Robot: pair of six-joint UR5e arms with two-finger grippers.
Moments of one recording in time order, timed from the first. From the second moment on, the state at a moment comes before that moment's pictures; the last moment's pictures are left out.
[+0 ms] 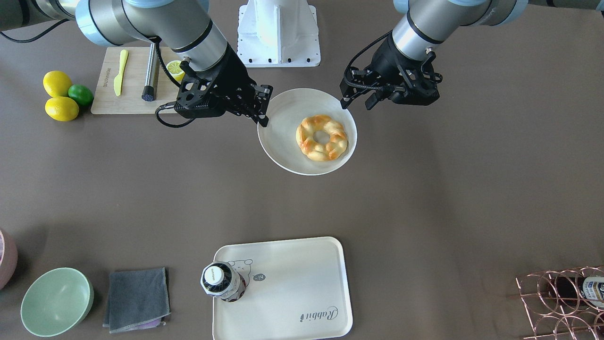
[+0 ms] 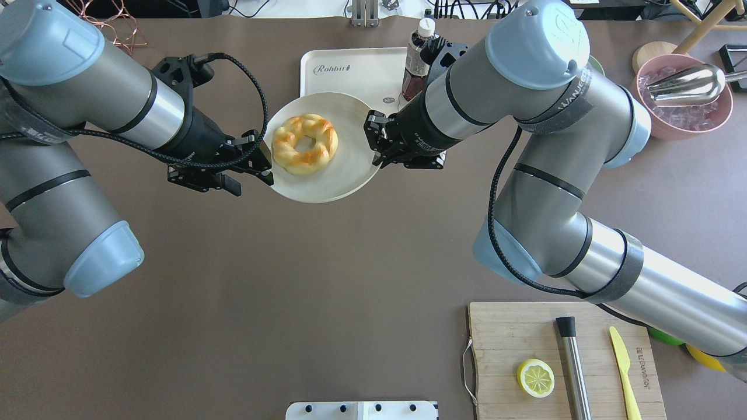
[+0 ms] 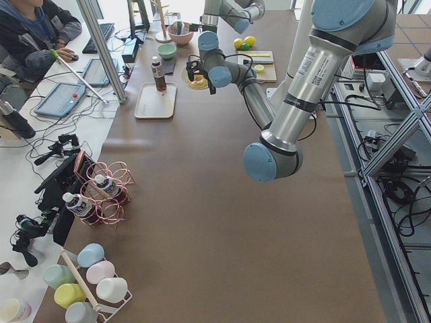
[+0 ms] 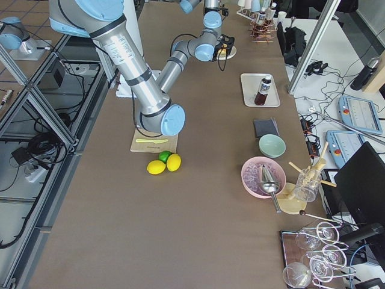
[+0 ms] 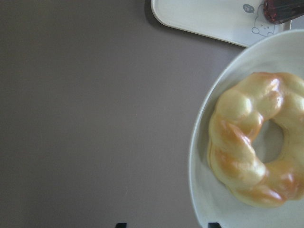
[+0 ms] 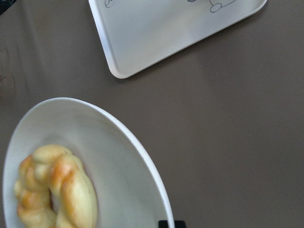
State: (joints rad) left arm -0.78 -2.06 -1.97 -1.70 -2.25 -1.36; right arm 0.69 -0.89 1.81 -1.33 2.09 1.58
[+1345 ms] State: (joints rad) left arm -0.79 -2.06 -1.97 -1.70 -2.25 -1.37; right arm 0.66 -0.89 1.86 -1.32 2.10 1.63
